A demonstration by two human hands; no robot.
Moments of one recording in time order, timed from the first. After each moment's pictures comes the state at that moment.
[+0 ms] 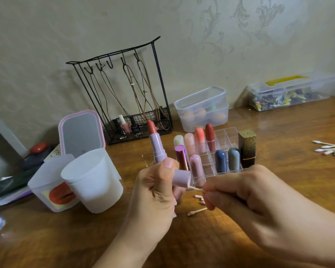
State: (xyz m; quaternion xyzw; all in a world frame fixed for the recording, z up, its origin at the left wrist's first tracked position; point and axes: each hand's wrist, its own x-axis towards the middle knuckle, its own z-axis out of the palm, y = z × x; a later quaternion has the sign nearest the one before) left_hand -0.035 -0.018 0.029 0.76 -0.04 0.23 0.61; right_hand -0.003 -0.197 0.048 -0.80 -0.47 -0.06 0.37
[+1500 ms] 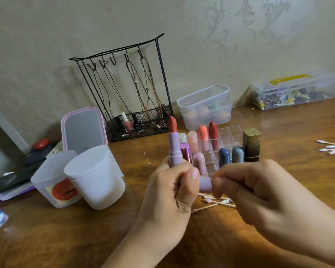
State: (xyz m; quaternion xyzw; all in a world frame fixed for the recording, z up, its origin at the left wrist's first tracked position) left_hand -0.031 -0.013 0.020 0.86 -0.14 0.25 0.41; right_hand -0.009 -0.195 0.048 -0.80 -0.40 -0.04 0.45
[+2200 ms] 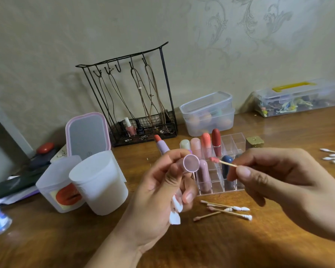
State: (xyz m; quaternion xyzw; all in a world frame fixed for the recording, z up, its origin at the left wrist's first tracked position) left_hand -0.031 -0.002 0.038 0.64 -0.16 0.07 0.75; right_hand 0.014 -0.212 0.050 -0.70 -0.41 -0.02 0.59
